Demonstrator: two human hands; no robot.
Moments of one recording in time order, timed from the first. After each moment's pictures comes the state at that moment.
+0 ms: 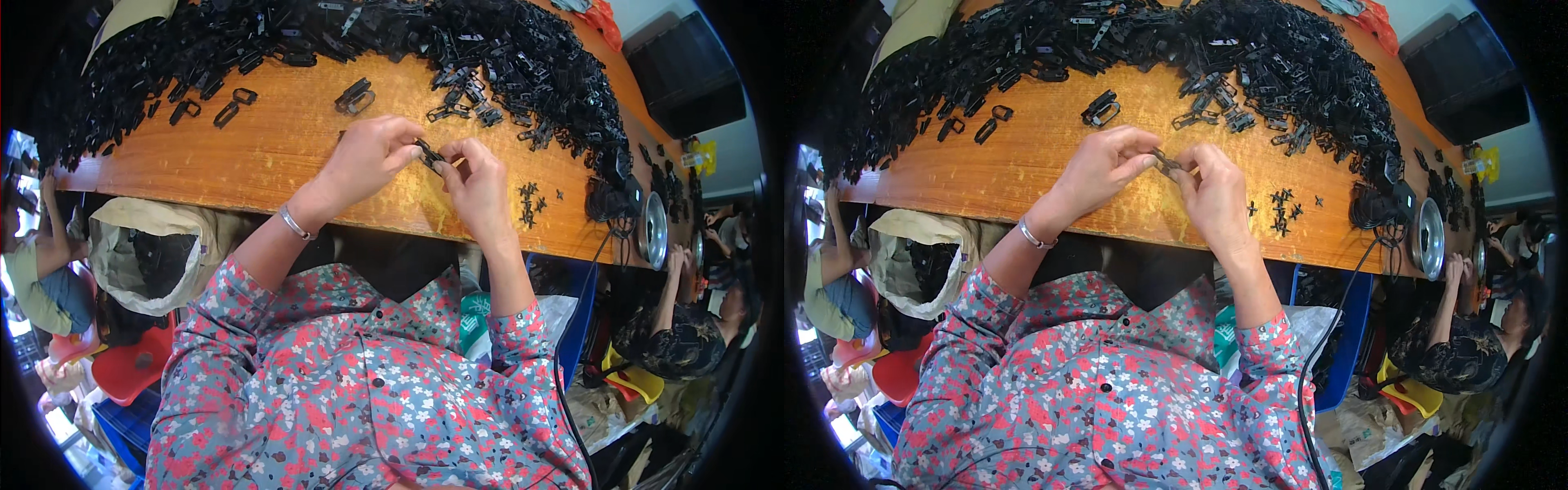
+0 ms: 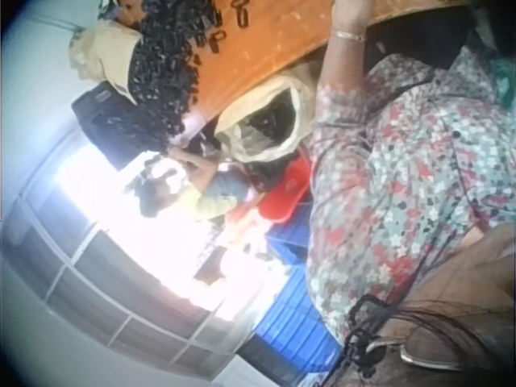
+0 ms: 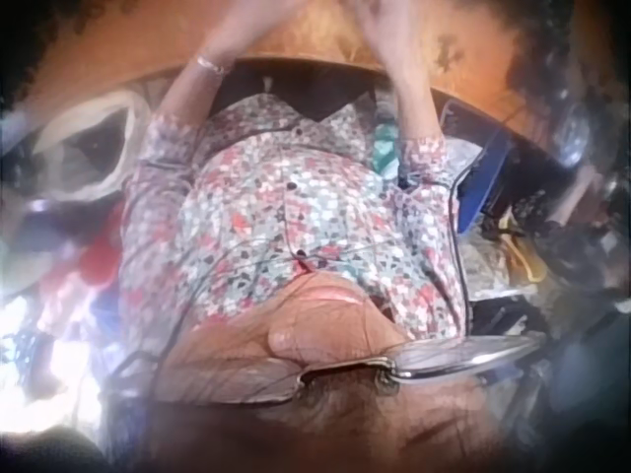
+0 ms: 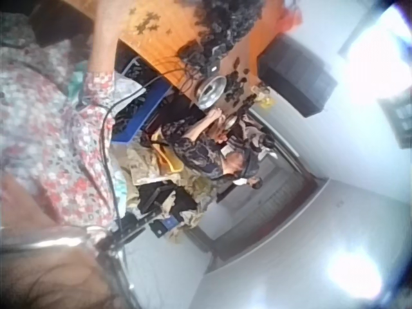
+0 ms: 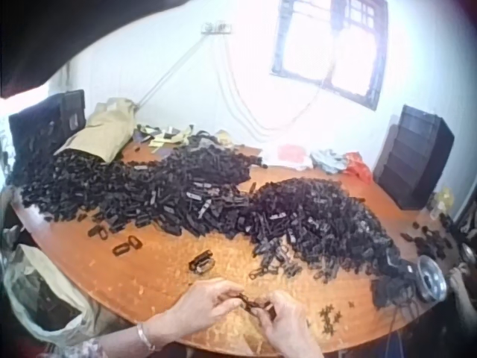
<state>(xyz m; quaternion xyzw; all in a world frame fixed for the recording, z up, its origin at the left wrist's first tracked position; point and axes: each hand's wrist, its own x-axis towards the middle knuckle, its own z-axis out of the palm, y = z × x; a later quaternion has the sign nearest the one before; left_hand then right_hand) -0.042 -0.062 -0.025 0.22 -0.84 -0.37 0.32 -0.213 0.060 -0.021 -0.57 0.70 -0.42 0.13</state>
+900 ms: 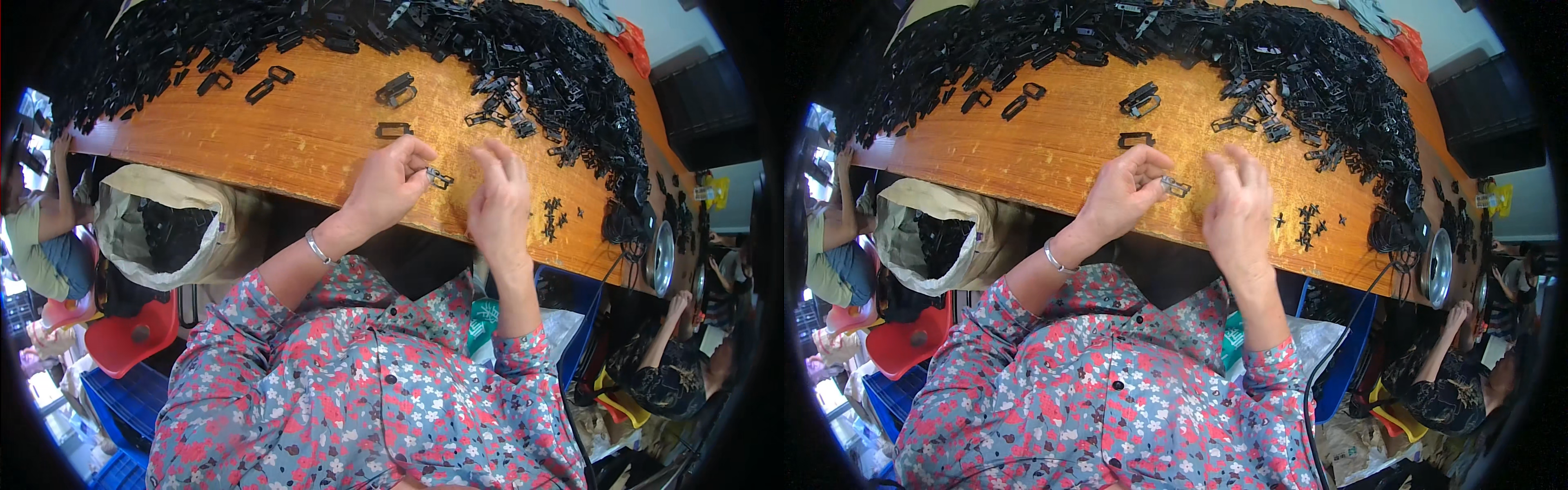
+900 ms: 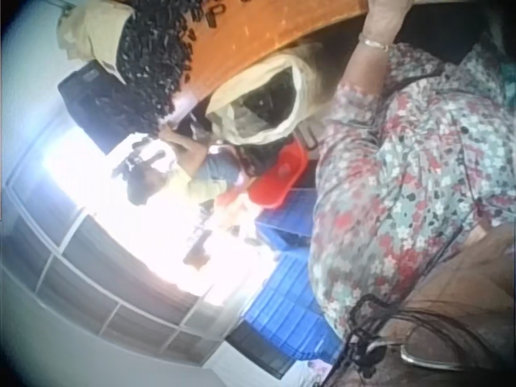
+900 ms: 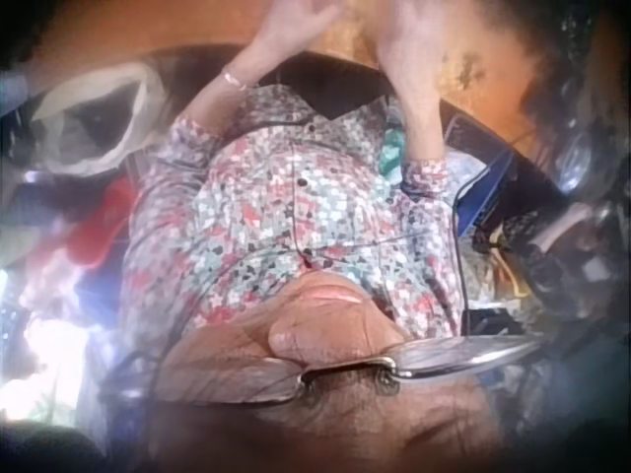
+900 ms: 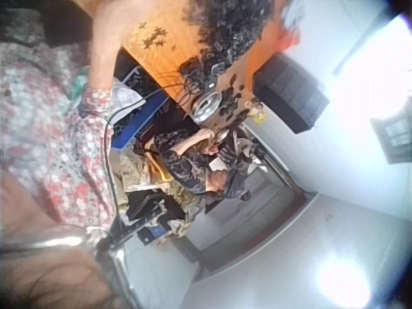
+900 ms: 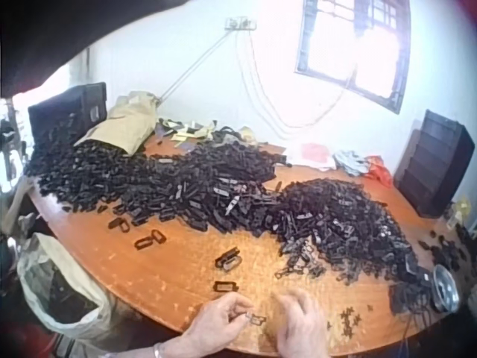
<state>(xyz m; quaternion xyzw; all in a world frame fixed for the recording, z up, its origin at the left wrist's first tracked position) -0.010 -0.026 -0.048 0.35 -0.68 -0.58 0.29 -0.183 0.067 -0.009 -0.67 0.68 -0.28 -0.08</state>
